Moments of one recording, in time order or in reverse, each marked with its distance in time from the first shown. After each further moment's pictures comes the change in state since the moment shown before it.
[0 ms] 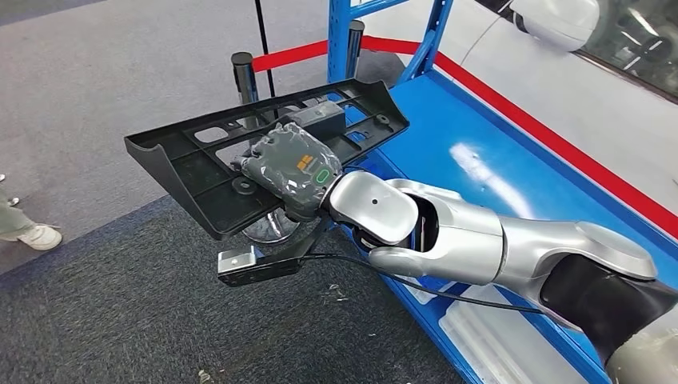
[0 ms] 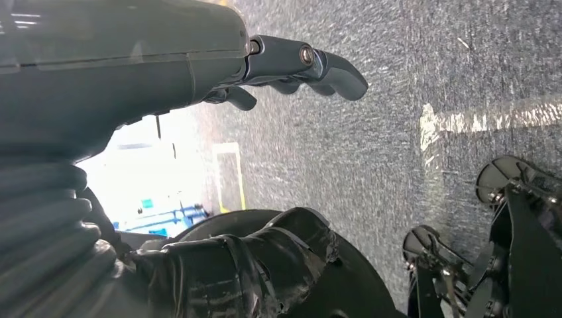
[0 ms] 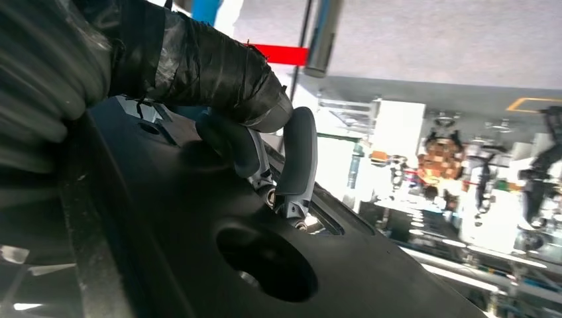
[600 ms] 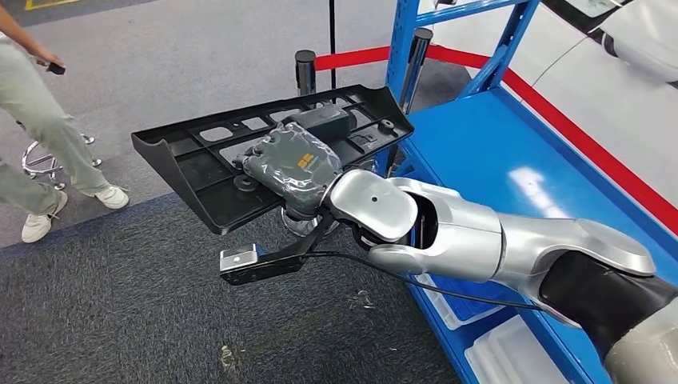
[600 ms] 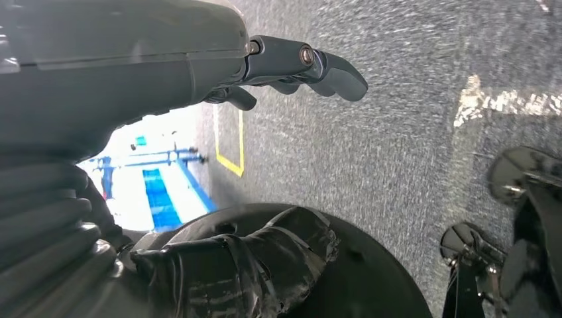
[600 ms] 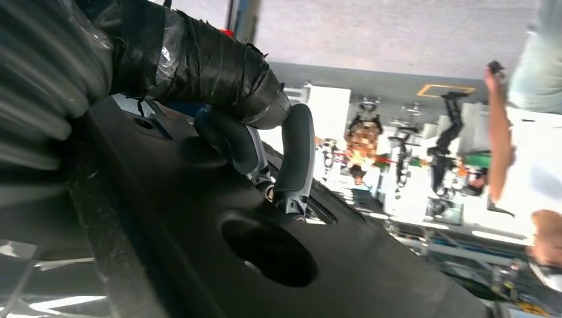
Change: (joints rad) left arm -0.001 0.003 -0.011 0.000 -0.016 -0.003 0.016; right arm 0.001 -0.001 -0.002 -0.003 -0.014 -0.005 0.004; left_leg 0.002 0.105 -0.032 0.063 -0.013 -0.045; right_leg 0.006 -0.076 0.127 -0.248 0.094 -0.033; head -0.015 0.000
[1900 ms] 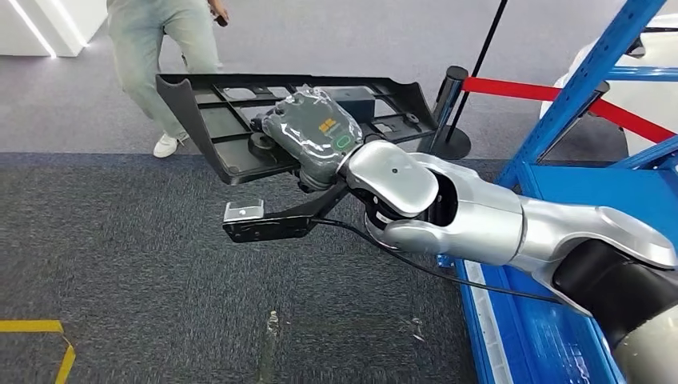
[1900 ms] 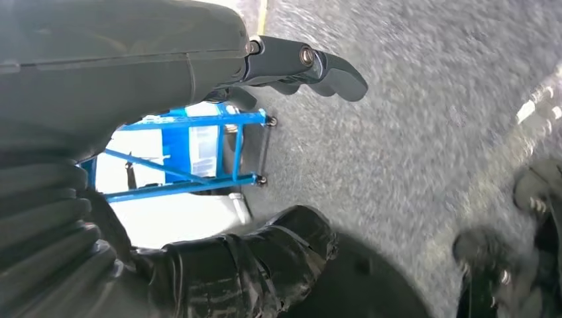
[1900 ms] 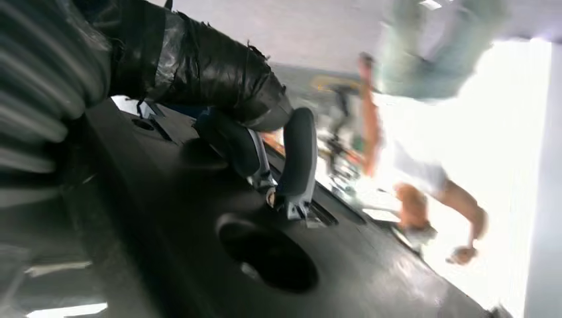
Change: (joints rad) left arm 0.003 -0.001 -0.006 0.001 -0.002 -0.029 0.054; right arm -0.058 -0.067 -0.041 -0.028 -0.095 0.010 0.094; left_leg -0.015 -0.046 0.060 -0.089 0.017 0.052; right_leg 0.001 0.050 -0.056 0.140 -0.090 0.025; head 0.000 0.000
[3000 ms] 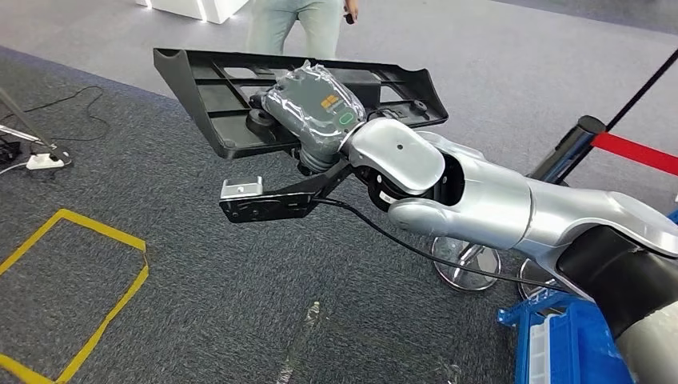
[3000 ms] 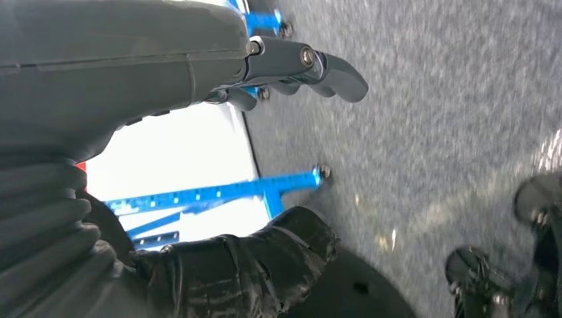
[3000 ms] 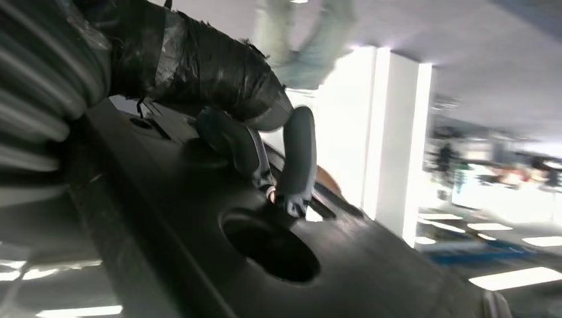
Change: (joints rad) left arm -0.008 0.011 -0.017 0.001 -0.018 -0.008 0.044; right arm -0.072 -0.014 -0.011 0.011 -0.084 0.009 0.013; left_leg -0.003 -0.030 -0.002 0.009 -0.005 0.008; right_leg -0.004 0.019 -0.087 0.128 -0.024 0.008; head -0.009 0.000
